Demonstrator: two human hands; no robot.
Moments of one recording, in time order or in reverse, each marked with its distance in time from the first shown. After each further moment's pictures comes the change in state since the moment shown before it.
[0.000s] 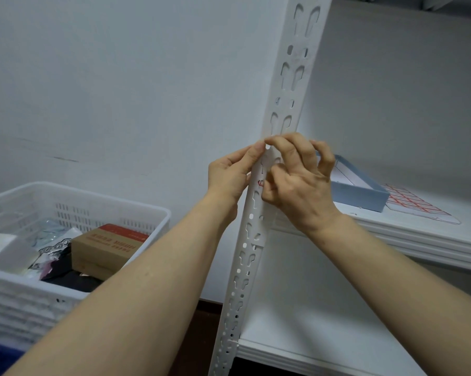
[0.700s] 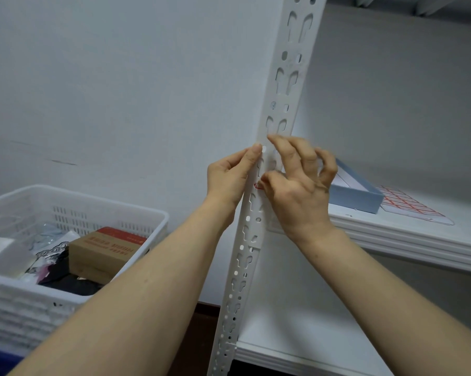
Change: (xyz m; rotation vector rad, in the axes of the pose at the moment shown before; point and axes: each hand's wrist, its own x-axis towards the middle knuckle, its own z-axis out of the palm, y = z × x) left_hand 0.002 -0.004 0.003 0.034 0.014 0.063; right_hand 0.001 -0.009 -0.012 -0.006 -0.051 0.161
